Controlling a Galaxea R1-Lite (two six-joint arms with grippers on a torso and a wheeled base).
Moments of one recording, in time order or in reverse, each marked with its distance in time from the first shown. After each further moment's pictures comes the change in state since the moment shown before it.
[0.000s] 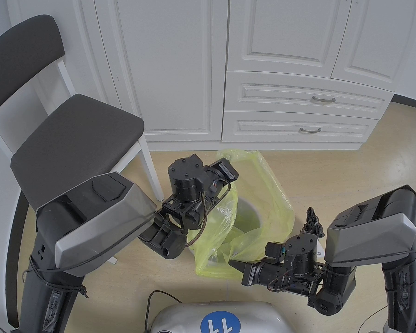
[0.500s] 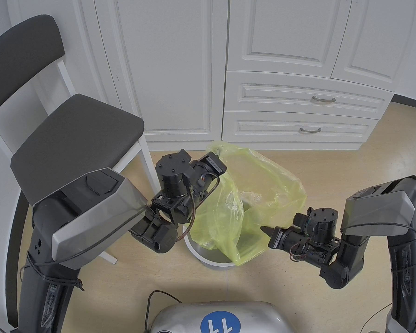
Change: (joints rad) left arm 0.051 0.000 0.007 -0.046 -0.037 -0.032; right arm -0.250 0.031 -0.106 0.000 -0.009 -0.039
